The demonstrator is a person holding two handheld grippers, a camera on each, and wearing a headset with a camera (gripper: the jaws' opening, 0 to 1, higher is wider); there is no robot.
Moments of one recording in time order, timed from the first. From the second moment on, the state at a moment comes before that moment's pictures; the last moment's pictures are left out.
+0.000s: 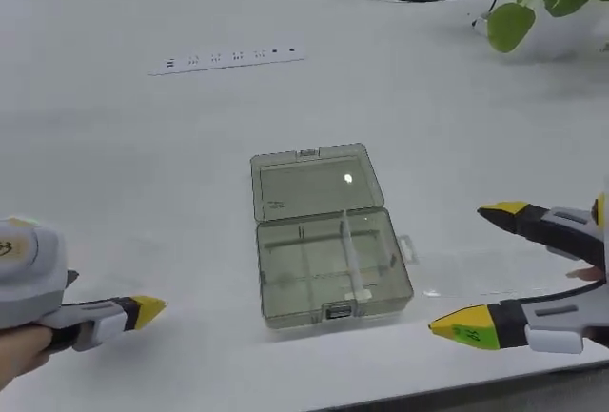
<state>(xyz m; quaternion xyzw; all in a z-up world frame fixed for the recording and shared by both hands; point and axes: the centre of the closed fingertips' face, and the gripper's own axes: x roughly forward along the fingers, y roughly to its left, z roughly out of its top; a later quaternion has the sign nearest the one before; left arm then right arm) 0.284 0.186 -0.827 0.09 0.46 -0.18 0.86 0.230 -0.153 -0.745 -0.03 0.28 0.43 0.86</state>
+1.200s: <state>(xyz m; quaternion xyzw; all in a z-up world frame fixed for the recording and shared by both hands) 0.281 0.201 -0.844 0.12 0.57 -0.18 0.79 0.216 -0.145 -0.749 -0.01 0.28 0.43 0.86</state>
